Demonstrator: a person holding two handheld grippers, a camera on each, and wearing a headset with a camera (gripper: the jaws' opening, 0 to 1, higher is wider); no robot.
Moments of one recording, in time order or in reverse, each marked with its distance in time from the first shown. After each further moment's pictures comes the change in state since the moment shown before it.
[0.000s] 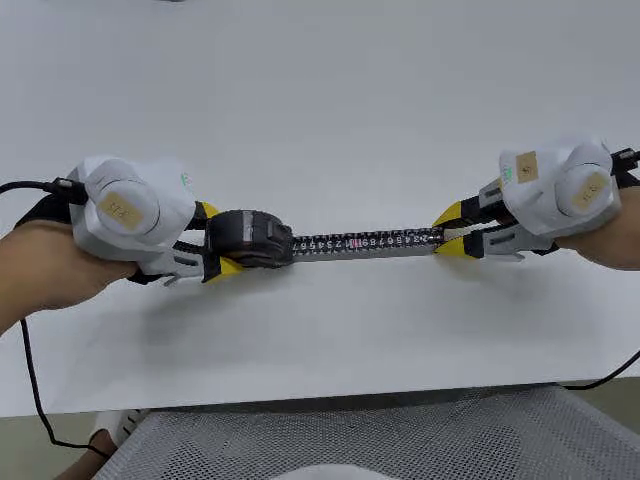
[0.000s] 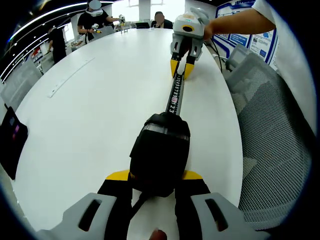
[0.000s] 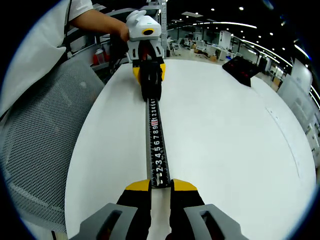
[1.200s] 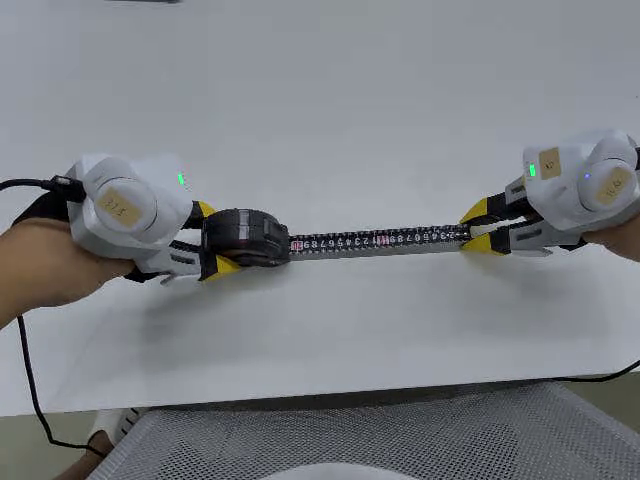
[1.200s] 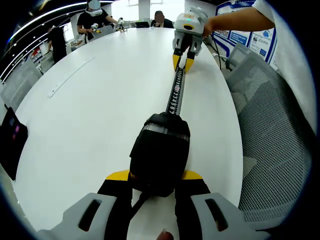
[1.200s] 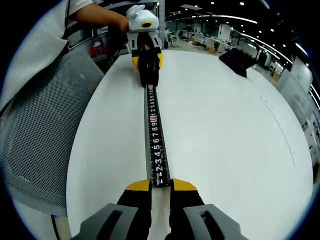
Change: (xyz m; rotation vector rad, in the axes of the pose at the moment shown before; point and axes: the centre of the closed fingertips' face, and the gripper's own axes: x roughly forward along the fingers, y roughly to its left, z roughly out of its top) left arm 0.000 0.000 0.000 0.004 0.008 0.001; right arm -0.023 -0.002 -0.031 0.007 0.086 -0.019
